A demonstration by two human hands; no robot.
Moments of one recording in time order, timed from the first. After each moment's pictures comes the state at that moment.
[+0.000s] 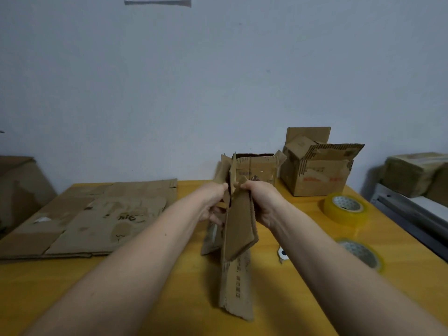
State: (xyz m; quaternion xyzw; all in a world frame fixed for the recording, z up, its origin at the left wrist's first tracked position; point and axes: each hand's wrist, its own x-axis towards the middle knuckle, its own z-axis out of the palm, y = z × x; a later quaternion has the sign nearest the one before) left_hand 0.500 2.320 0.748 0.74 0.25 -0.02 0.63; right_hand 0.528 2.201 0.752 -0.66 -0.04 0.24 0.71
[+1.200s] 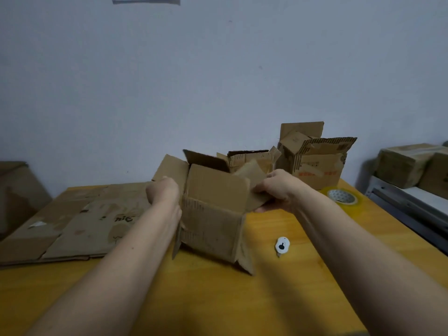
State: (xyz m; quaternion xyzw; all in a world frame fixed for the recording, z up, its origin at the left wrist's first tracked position) left_hand 0.472 2.356 0.755 0.50 0.43 0.33 0.67; right_hand 0.553 2.161 0.765 -0.79 -0.09 0.22 0.57
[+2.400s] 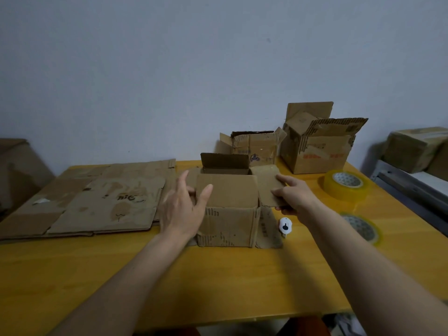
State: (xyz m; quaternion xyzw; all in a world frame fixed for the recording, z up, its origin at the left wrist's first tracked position) left_hand 0.448 2.349 0.660 0.89 0.18 0.33 0.24; right_hand 0.559 2.137 0.694 -0.79 -0.03 0.15 0.59
